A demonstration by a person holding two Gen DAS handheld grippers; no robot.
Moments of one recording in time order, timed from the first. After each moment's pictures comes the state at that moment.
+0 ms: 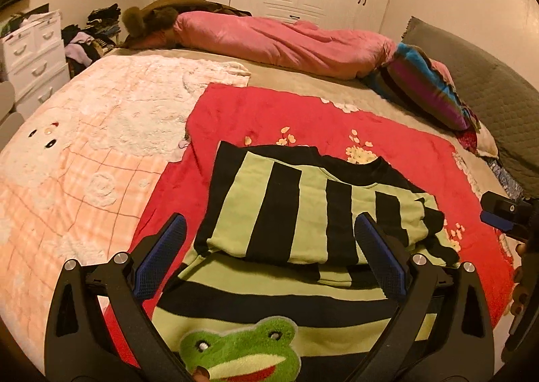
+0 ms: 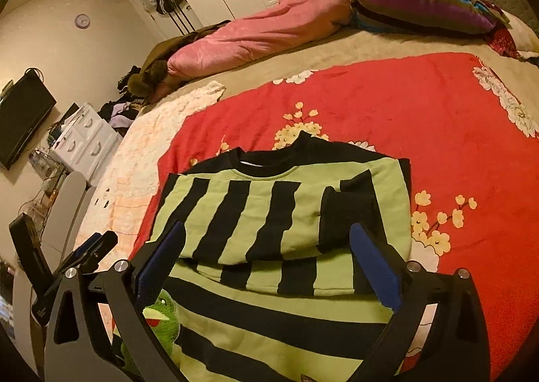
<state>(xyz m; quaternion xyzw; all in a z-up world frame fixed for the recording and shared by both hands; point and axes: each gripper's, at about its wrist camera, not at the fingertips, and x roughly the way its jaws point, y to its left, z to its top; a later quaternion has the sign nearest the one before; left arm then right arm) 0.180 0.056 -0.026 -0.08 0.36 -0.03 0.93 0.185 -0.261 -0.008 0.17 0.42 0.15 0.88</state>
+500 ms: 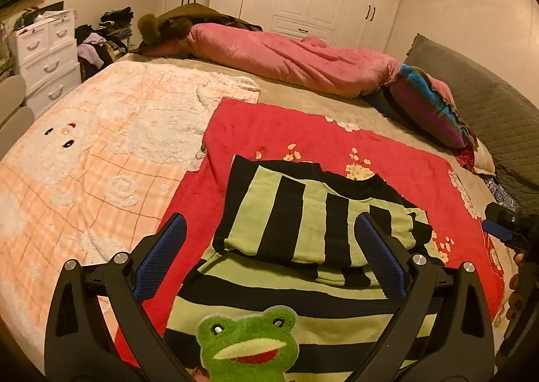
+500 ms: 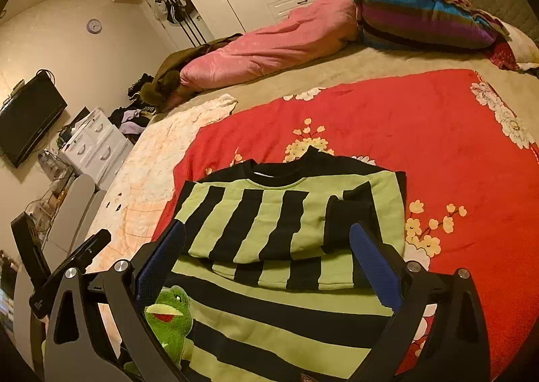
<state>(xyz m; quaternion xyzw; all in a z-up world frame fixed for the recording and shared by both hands) 0.152 0.071 0.007 -0.09 0.34 -0.01 0.94 0.162 -0.267 0.022 0.17 0.39 0.16 0.89</state>
